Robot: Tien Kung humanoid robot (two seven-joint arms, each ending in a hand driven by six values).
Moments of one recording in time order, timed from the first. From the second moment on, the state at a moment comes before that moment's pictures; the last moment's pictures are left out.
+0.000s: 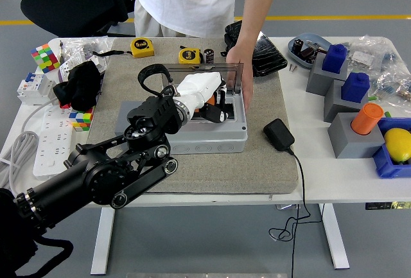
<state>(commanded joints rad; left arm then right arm) -0.76 0.00 -0.64 -1.13 1.89 0.10 0.45 0.11 -0.38 0.27 0.33 0.11 -0.09 0.00</state>
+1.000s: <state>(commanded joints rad) -0.77 0.00 -0.63 -1.09 1.80 0.23 0.24 0.11 -0.39 0.27 0.34 0.09 -0.09 0.00</state>
